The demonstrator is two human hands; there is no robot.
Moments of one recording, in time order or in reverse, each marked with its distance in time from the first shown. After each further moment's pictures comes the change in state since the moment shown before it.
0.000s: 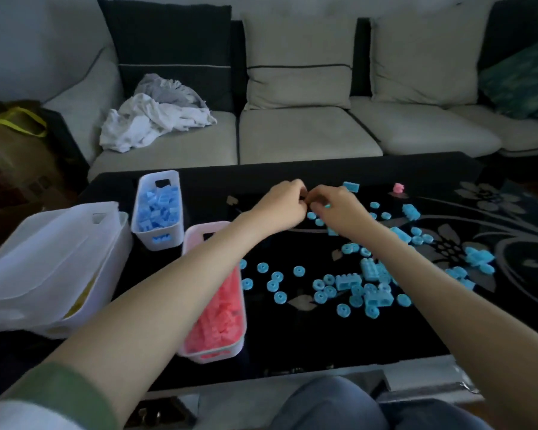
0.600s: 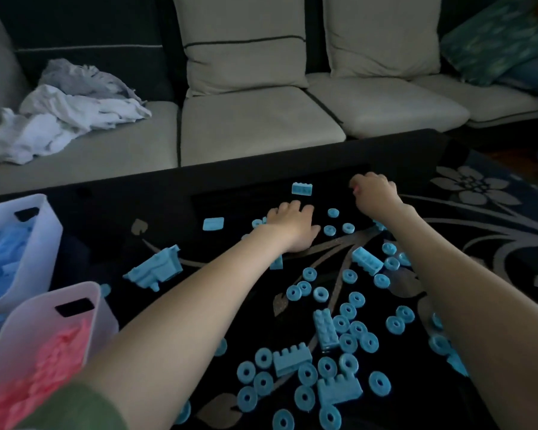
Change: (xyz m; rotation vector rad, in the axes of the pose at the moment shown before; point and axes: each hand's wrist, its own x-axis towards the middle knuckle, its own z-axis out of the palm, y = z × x) left_hand 0.165 0.034 0.145 0.388 -0.372 0.011; right_hand 0.102 0.244 -0.041 -0.529 -0.027 0.402
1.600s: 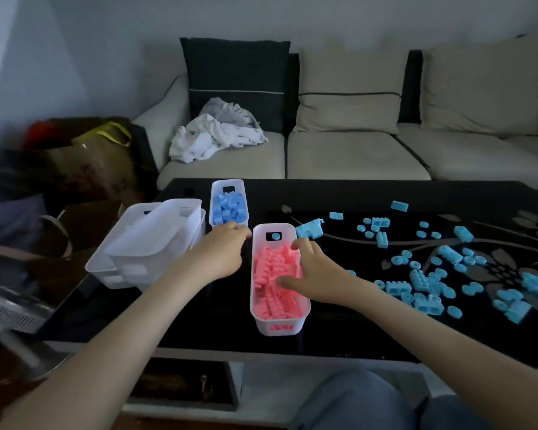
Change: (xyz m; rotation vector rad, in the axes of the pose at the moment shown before) left_hand -0.380 -0.178 -0.019 -0.064 0.287 -0.372; right_hand -0.325 -0.276 -0.061 0.512 -0.411 -0.566
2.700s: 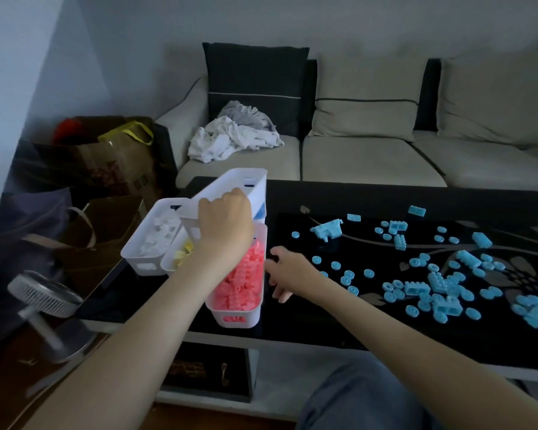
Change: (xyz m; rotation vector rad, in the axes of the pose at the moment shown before) left_hand -0.025 0.001 -0.036 0.270 0.417 -0.276; right_hand 0.024 -0.054 0.050 0.325 -0.057 0.131
